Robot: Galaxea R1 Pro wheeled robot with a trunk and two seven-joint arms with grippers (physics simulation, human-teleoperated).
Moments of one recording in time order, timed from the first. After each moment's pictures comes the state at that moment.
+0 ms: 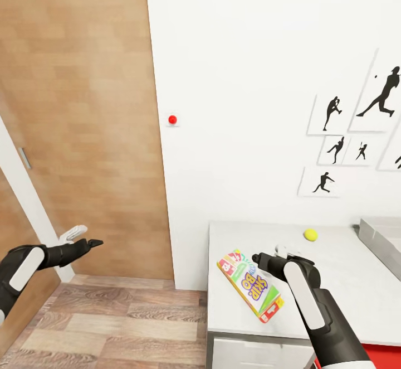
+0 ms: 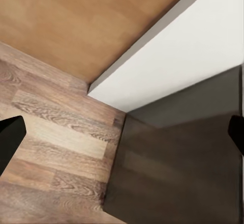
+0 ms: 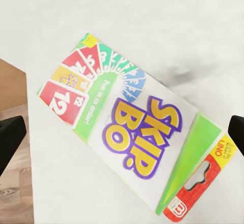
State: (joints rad) left arm -0.69 0.47 0.01 -0.78 0.71 0.78 -0.22; right arm -0.42 -0.02 0.05 -1.40 -0.69 0.87 -0.55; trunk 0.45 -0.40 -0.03
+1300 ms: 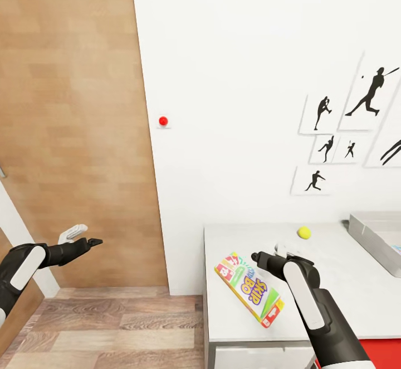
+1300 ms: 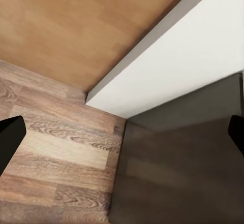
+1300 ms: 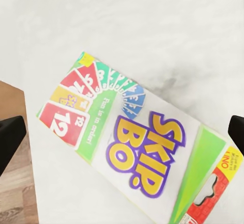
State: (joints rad) left arm -0.69 0.47 0.01 -0.79 0.71 0.77 -0.18; right arm -0.42 -0.02 0.06 -1.40 -0.69 0.85 -0.55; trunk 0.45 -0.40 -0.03
